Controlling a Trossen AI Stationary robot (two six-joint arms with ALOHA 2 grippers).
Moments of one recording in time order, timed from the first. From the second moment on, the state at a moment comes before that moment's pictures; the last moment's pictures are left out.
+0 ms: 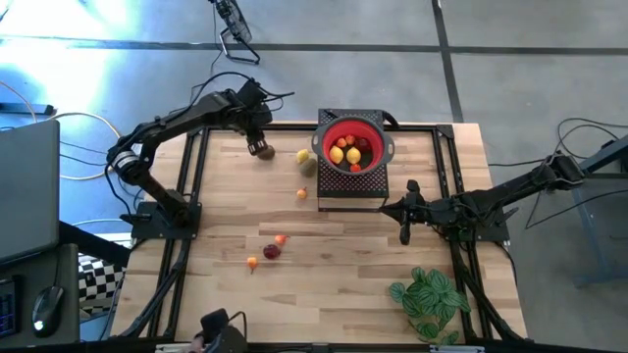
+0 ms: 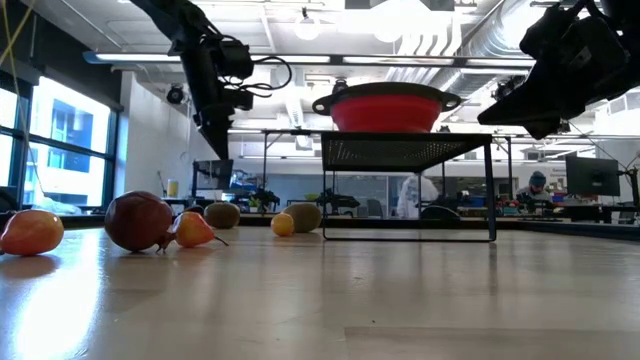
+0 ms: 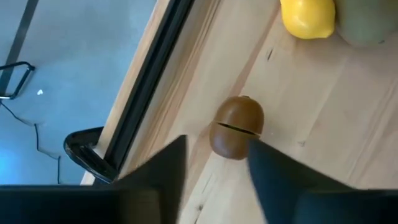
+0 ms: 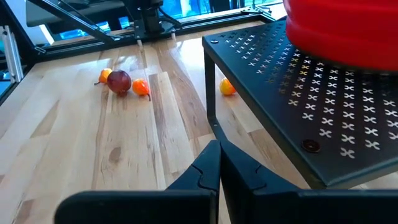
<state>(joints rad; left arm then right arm) 0.79 1.54 1.28 -0.84 -0.05 0.39 0.30 0.71 0.21 0.14 0.50 0.32</state>
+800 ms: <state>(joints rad) 0.79 1.54 1.24 -0.82 0.10 0.36 0.30 0.71 0.21 0.14 0.50 0.32</state>
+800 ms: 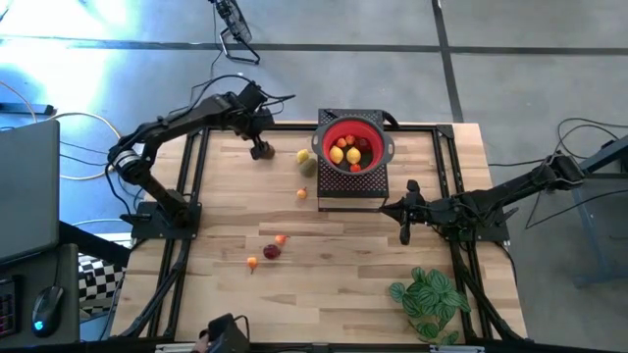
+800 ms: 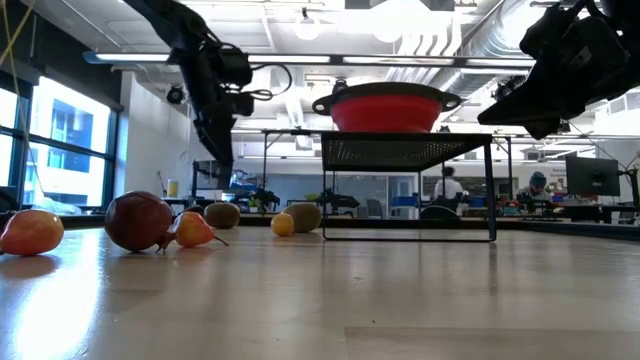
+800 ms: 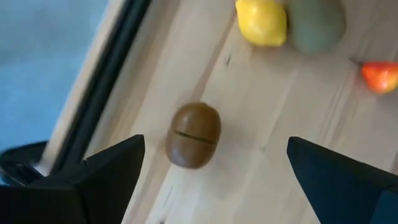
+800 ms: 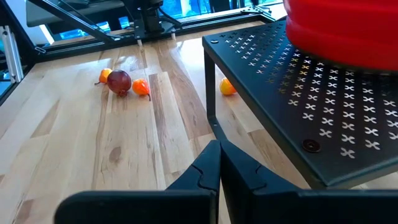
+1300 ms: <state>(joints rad) 0.73 1.54 1.04 -0.61 0.09 0.47 0.30 0.71 0.21 0.14 0.50 0.33</state>
